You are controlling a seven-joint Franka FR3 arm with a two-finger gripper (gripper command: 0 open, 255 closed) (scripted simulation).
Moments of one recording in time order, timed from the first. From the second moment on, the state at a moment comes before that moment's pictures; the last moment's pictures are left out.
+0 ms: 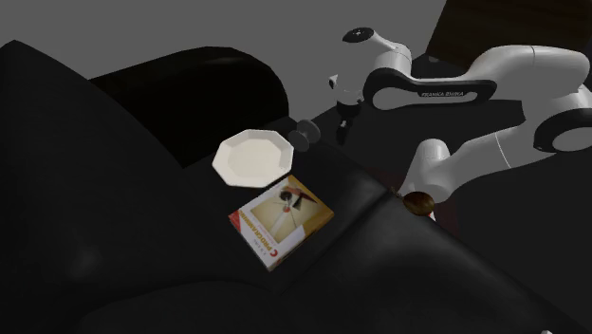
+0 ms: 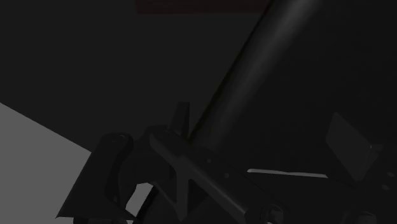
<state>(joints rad) -0.02 -0.74 0.07 -2.41 -0.06 1.62 0.11</state>
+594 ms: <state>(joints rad) 0.02 -0.48 0.00 -2.16 0.01 1.66 -0.04</state>
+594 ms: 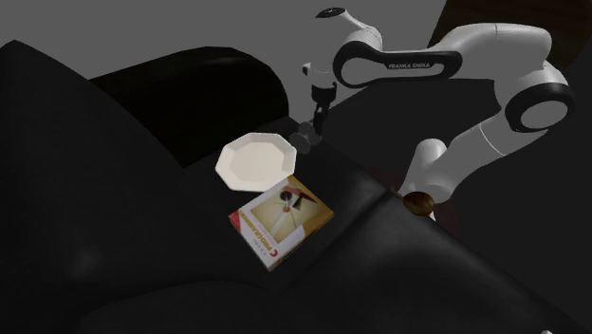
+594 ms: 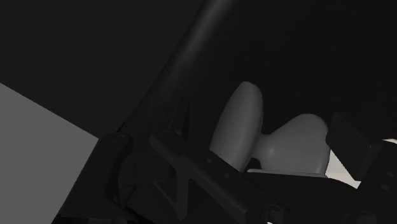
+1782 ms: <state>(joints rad) 0.03 -0.41 -0.02 -2.18 0.05 1.76 -0.10</state>
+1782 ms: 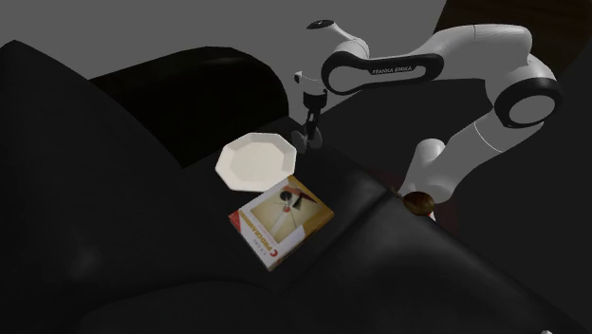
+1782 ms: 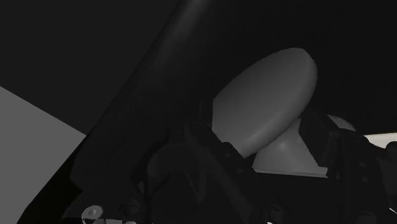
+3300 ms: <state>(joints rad) 0.03 -0.39 -0.02 -1.99 0.04 1.59 -0.09</state>
